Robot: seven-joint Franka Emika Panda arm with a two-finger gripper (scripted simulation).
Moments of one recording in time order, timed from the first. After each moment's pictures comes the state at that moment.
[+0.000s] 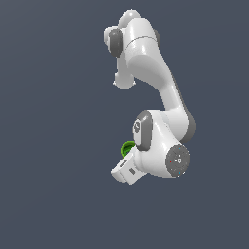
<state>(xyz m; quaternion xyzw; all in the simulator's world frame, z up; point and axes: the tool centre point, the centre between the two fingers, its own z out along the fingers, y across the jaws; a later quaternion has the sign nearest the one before) 0.076 0.011 0.103 0.88 0.38 -0.27 0.09</state>
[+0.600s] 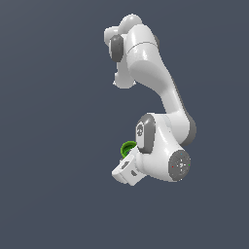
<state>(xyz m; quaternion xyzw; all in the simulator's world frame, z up) 0.073 0.010 0.097 0.86 0.40 -0.30 0.10</state>
